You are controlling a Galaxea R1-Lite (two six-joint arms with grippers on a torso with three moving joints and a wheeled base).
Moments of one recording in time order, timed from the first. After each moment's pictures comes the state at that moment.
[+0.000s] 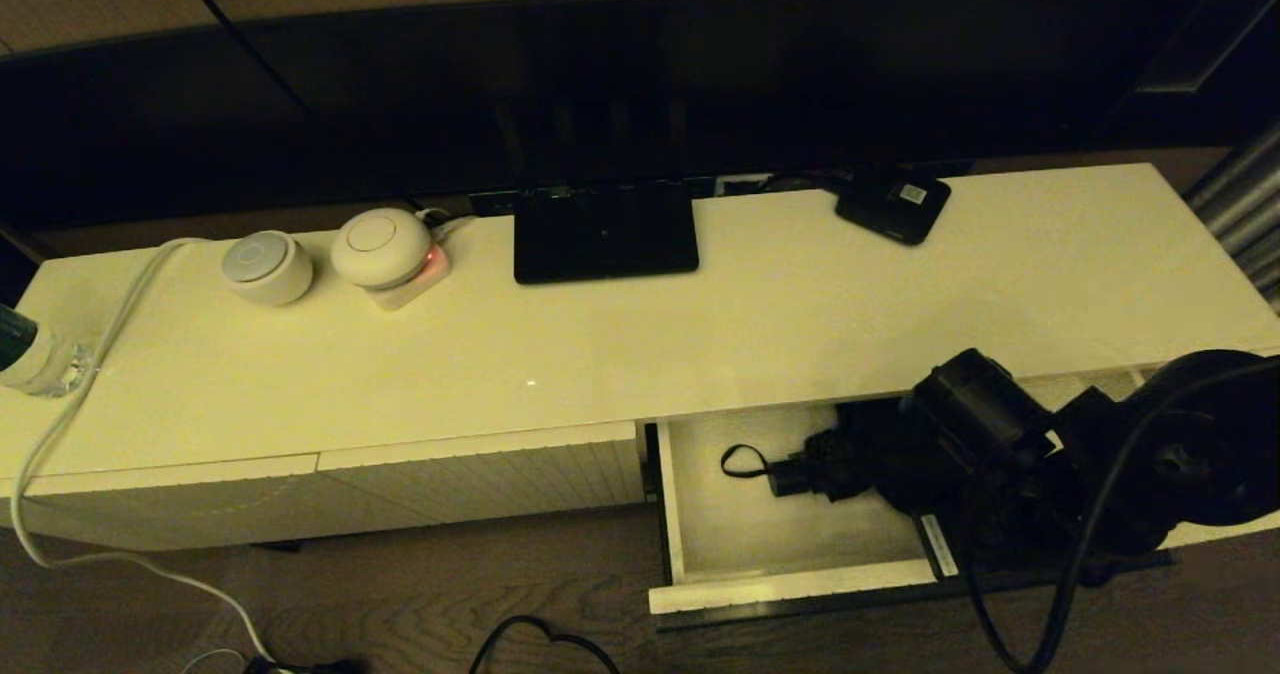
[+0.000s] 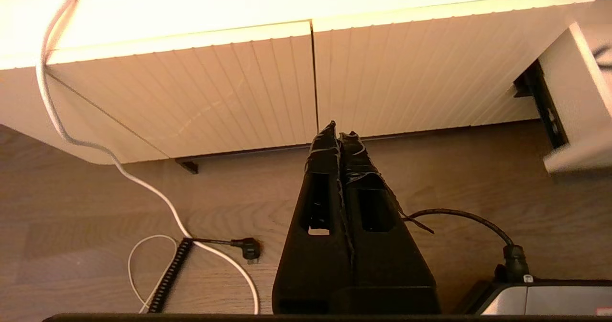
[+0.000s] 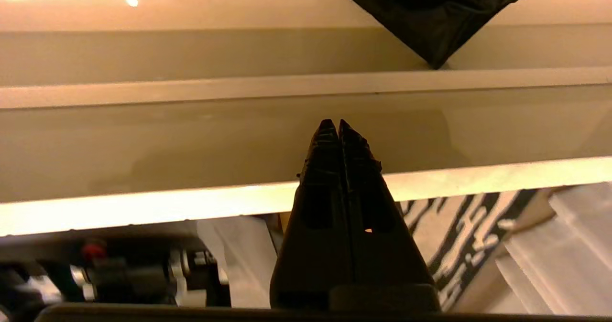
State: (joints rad) left arm 0.00 0.00 0.00 0.00 0.00 0.02; right arm 0.53 1.75 -0.98 0.46 -0.39 0.43
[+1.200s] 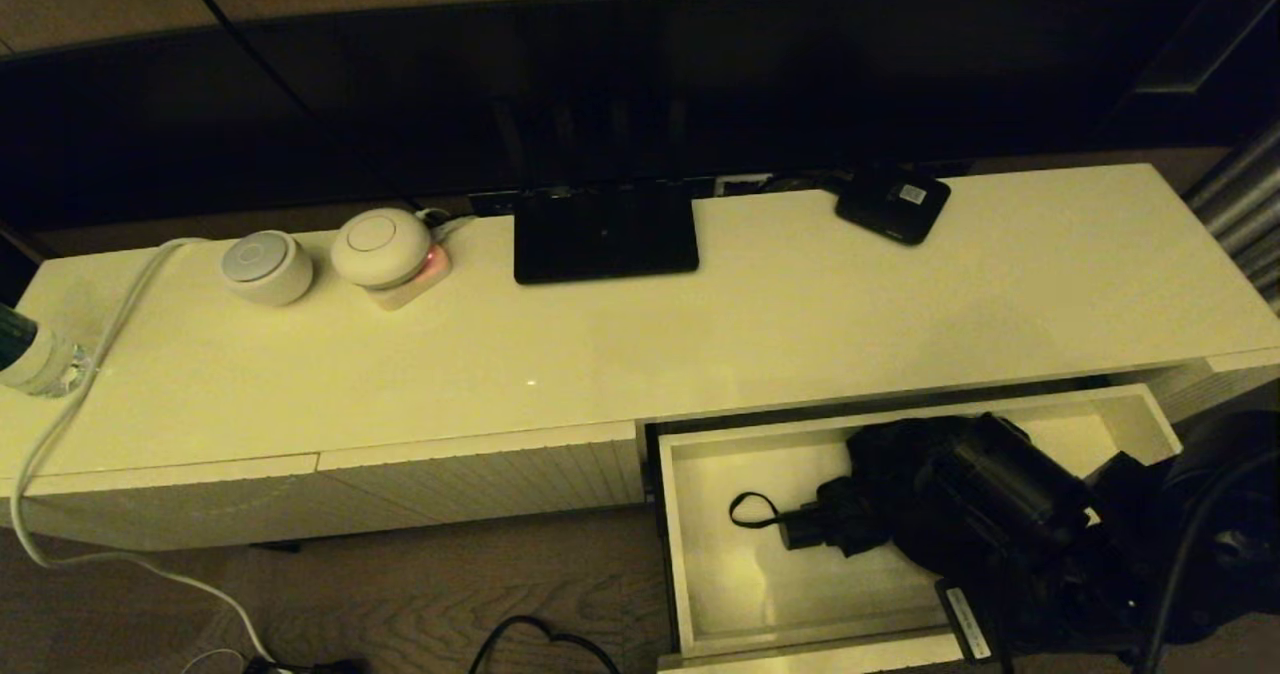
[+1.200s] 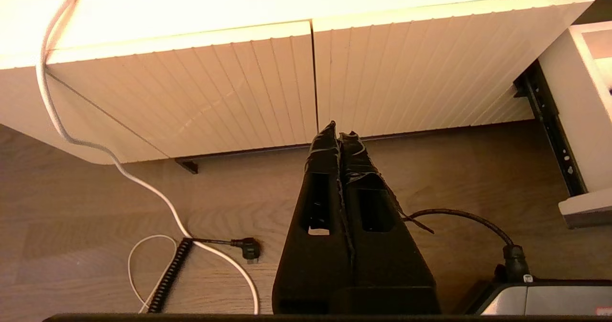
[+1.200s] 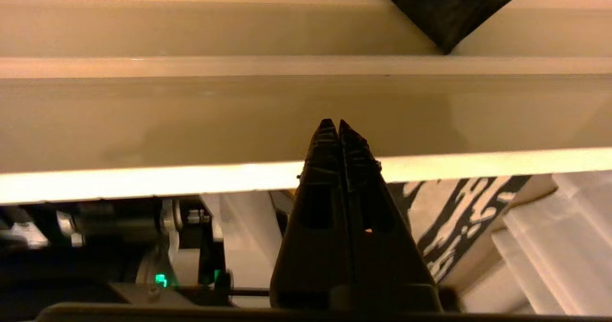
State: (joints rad) left arm 0.00 0.00 0.00 0.00 0.00 0.02; right arm 0.59 1.69 -0.87 0.45 -0.38 0.47
